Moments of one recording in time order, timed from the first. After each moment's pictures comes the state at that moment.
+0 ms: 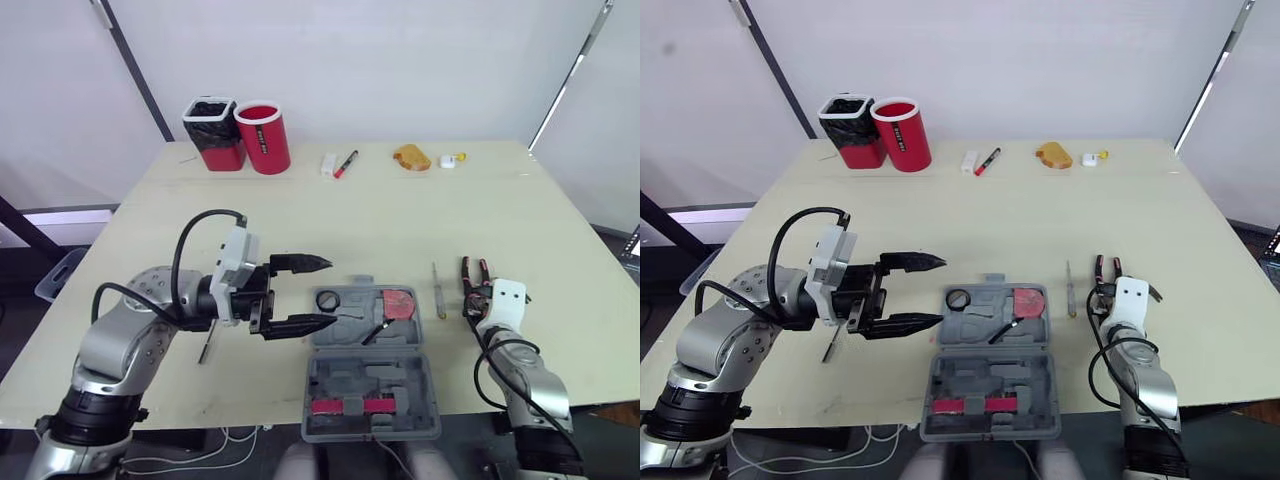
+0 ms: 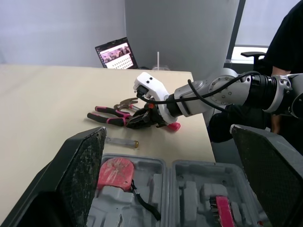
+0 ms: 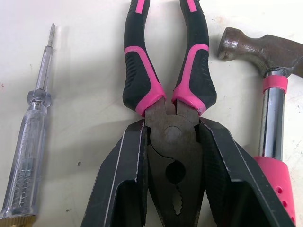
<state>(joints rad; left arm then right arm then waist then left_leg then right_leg) -0.29 0.76 0.07 -0.34 -0.70 0.44 -1.22 -0.17 -0.08 -0.17 -0.05 0.14 0.61 -0.07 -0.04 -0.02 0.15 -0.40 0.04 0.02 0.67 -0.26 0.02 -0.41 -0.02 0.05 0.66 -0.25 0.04</state>
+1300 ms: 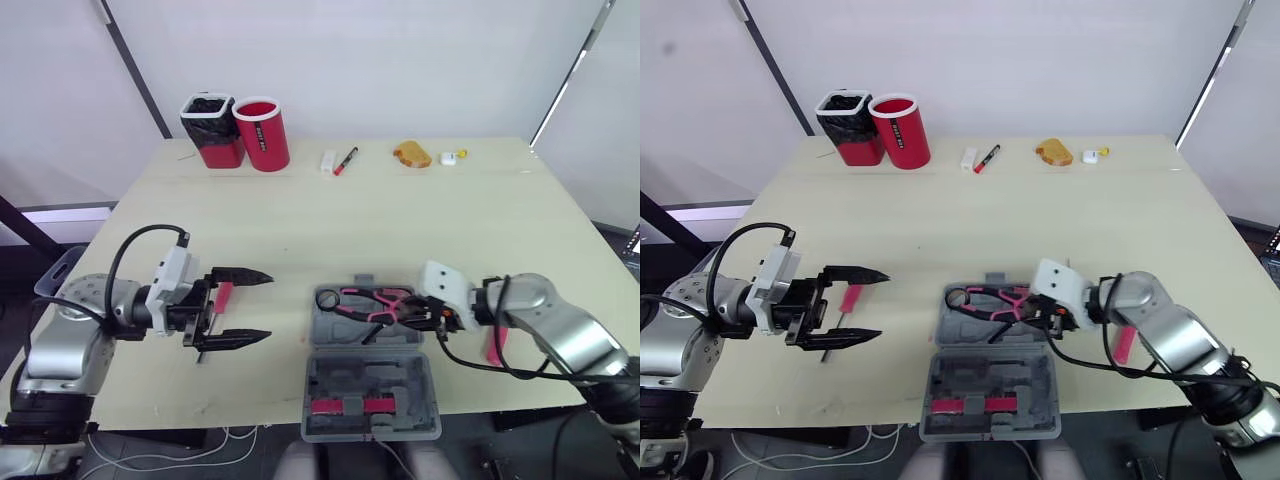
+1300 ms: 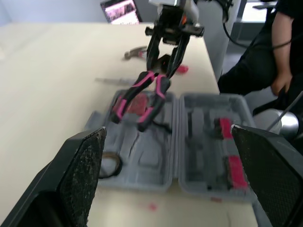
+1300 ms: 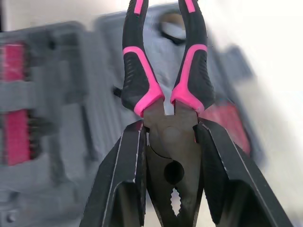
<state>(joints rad) -0.20 0.91 0.19 0.00 -0.59 0.14 -1.52 -0.54 -0.71 0.45 -0.34 0.19 0.72 0.96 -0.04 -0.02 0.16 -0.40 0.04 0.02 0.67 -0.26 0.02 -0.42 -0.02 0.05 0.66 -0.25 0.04</state>
